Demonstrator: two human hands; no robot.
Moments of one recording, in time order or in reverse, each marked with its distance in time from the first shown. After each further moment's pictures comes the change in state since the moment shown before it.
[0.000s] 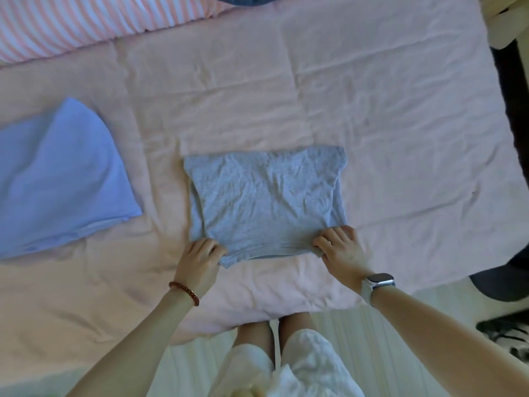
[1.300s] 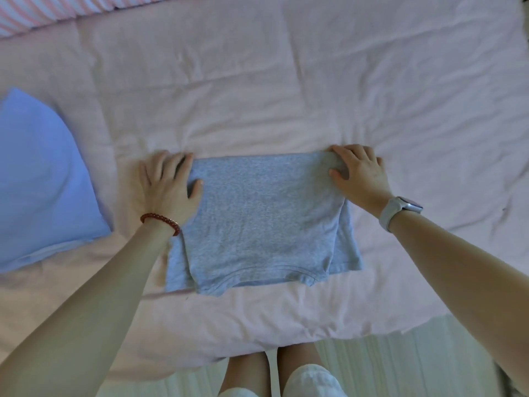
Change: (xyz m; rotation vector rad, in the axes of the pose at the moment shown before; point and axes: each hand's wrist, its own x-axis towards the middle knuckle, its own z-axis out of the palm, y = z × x) left_hand 0.141 -0.065 -0.006 0.016 0.125 -0.352; right_hand 0.140 0.095 0.002 0.176 -0.118 0.395
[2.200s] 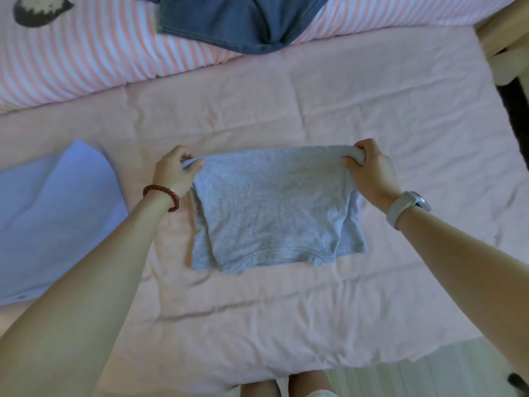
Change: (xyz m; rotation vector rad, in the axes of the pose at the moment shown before) left_hand 0.069 0.004 -0.086 -0.549 0.068 -0.229; right_hand 0.024 -0.044 -0.078 0.374 0.201 0.188
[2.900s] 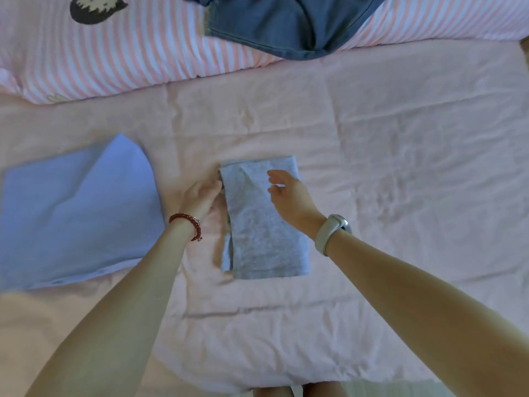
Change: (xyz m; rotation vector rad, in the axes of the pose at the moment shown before) left_hand -0.026 -0.055 0.001 -0.527 -0.137 -0.513; right_hand -0.049 -0.126 0.121 0.415 -0.474 0.047
